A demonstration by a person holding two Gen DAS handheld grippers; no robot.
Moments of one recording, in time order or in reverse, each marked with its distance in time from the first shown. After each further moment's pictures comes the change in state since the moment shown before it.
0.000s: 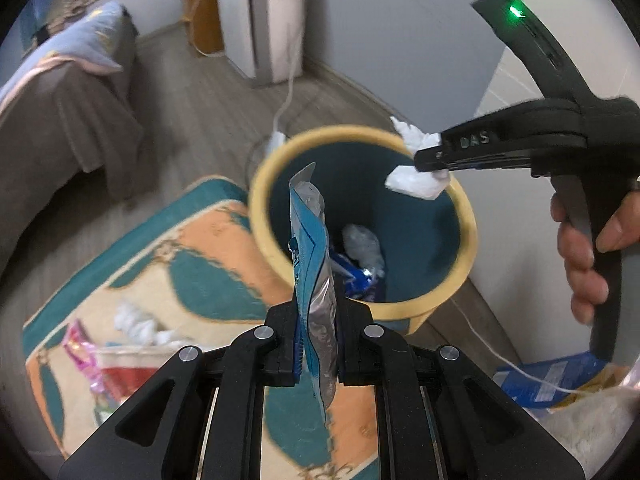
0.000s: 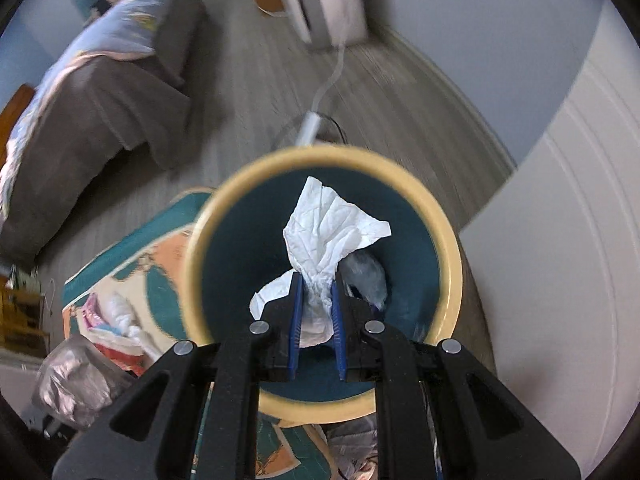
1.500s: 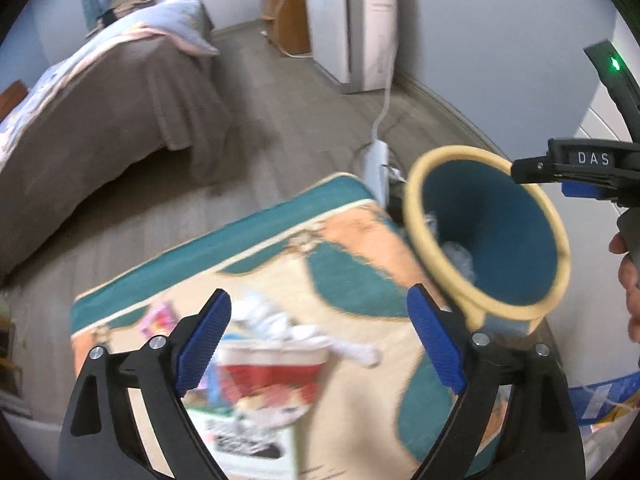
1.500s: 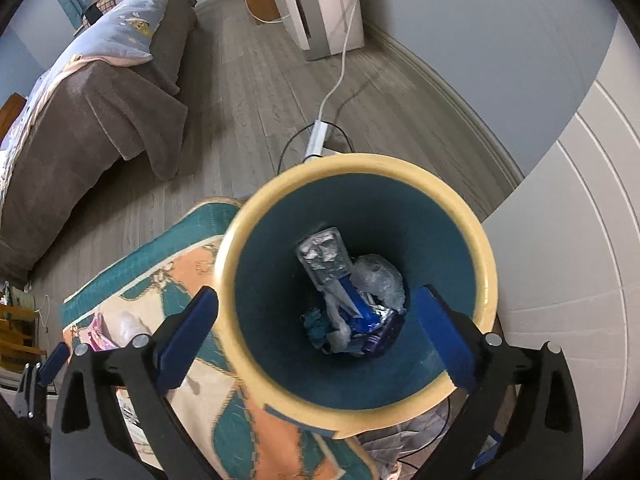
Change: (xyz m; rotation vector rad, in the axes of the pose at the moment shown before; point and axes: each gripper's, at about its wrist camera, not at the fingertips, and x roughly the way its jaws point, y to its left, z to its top) left arm -0.024 0.118 -0.019 -0.145 -0.062 0.225; right arm -0.008 0.060 0.002 0.005 -0.059 -0.044
